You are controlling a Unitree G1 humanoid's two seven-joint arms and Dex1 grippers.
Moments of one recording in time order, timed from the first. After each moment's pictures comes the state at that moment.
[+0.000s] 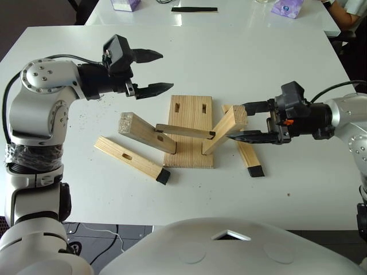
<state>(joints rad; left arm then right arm) -0.49 0.78 0.03 -0.19 -0.47 0.46 -1.09 -0.28 -0.81 0.01 -0.53 0.78 0.67 1.11</state>
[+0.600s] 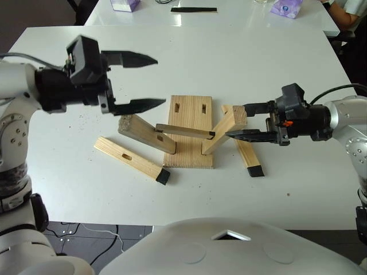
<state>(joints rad) -0.29 0.96 0.28 -0.50 -0.71 0.57 -1.20 -0.24 -0.80 0.01 -0.53 0.76 0.61 1.10</state>
